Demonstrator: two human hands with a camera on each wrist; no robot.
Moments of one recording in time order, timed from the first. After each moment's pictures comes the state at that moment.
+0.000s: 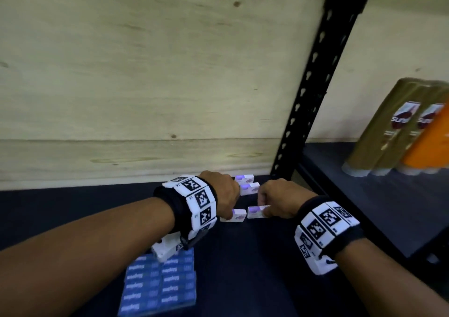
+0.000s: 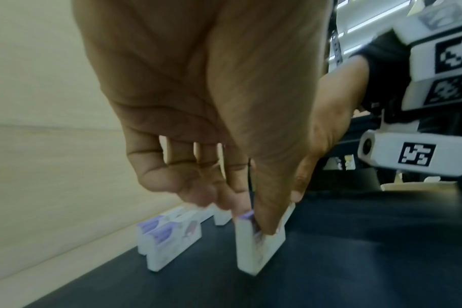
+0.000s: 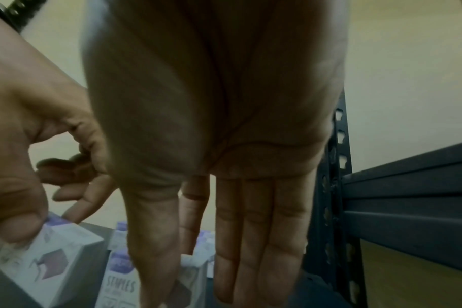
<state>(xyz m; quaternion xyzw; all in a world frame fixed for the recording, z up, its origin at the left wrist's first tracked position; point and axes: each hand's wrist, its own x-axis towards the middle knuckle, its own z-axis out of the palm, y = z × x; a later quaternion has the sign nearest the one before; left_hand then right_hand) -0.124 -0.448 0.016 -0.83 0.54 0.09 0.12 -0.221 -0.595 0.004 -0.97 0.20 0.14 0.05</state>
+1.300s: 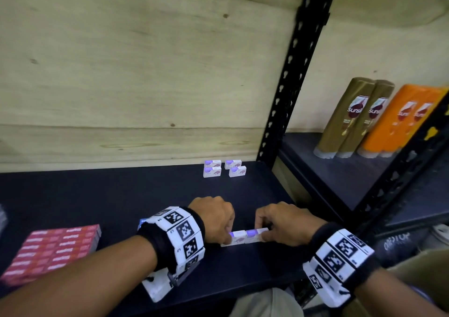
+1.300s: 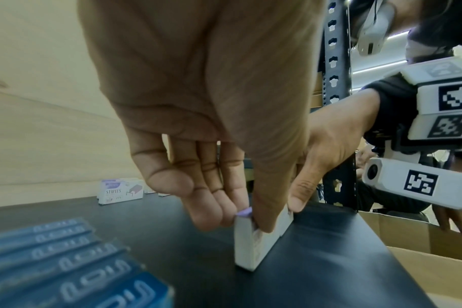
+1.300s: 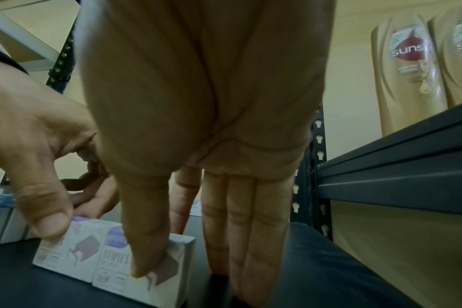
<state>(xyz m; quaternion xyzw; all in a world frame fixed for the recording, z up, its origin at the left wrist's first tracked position) -0.210 -0.382 -0.013 -0.82 0.55 0.14 -0.01 -0.336 -0.532 0.004 -0.96 0.18 0.17 0.09</state>
